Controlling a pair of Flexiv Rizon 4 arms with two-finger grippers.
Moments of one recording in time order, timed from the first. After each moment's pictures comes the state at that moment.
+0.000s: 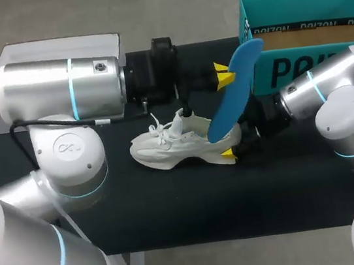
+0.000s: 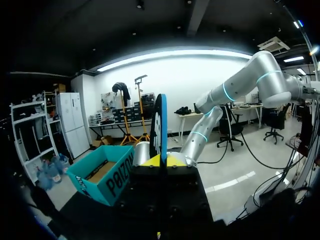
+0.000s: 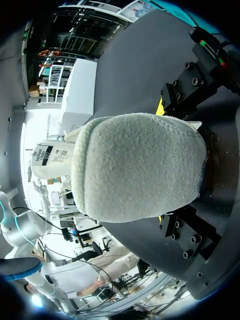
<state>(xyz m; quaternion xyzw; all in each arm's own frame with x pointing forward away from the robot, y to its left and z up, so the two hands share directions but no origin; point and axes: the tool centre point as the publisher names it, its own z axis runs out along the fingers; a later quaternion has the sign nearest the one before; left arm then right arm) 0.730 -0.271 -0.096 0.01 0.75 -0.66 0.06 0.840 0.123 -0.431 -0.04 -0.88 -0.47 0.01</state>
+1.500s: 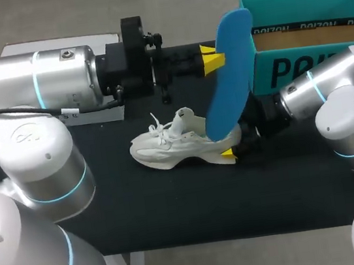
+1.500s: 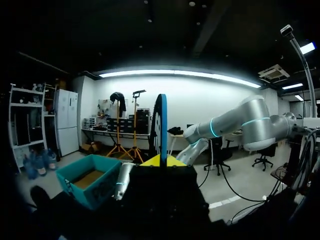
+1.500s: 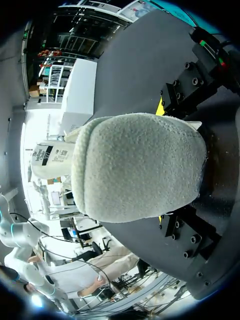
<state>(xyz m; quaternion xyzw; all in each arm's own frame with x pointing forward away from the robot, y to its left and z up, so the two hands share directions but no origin) 0.683 -0.249 -0.013 -0.02 0.70 -0.72 -0.01 0.840 0.123 -0.431 -0.04 -0.88 -0.47 0.01</state>
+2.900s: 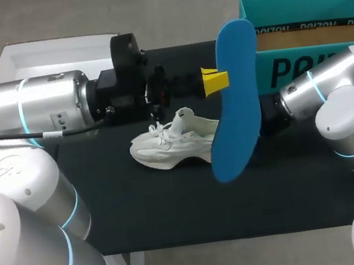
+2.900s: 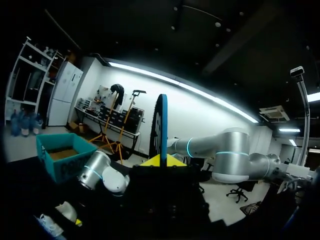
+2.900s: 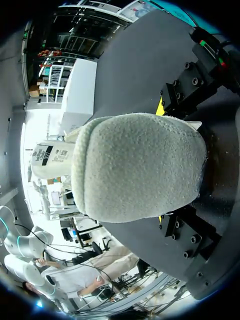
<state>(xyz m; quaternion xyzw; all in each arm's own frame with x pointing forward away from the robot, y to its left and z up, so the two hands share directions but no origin) 0.612 -0.241 0.006 -0.12 0.67 -0.72 -0.14 0.840 0.123 -0.431 -0.04 -0.88 -0.47 0.01</state>
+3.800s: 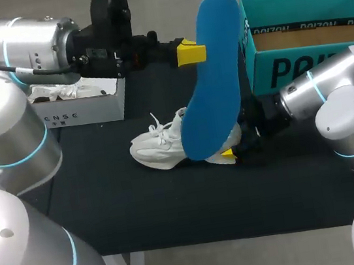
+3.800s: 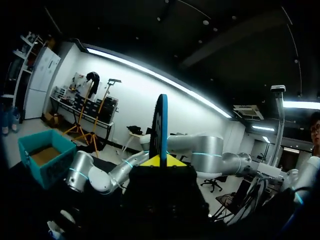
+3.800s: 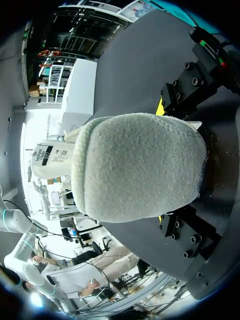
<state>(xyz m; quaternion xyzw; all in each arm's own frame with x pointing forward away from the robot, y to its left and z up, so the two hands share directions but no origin) 0.633 -0.215 0.040 -0.02 0.68 -0.69 -0.24 0.840 0.123 -0.431 -0.04 -0.88 -0.47 0.01</state>
